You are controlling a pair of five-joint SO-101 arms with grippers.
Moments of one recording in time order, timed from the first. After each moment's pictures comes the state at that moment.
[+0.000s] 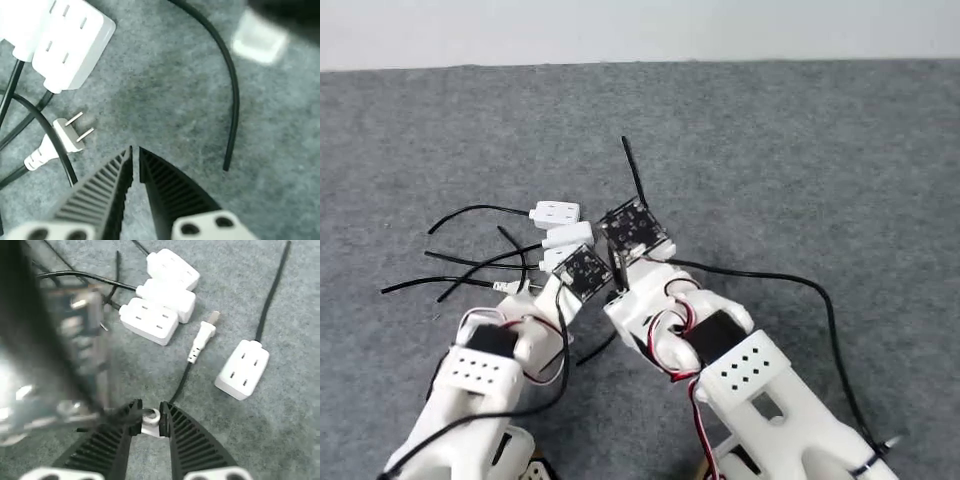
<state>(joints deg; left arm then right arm) 9.4 -45.3 75.7 51.5 -29.1 -38.0 -42.2 53.5 48.0 0.1</state>
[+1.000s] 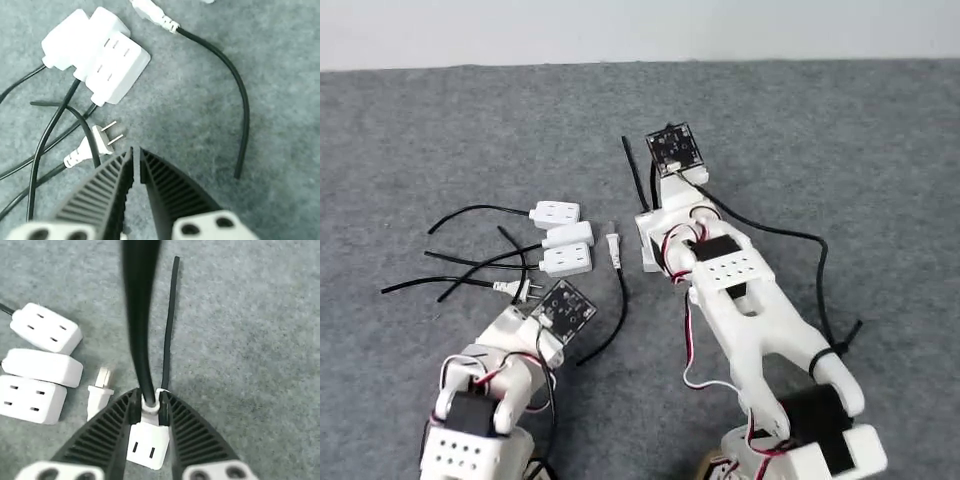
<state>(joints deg) 7.9 -90.7 92.5 62.0 -28.4 -21.5 -7.5 37.8 23.6 1.4</state>
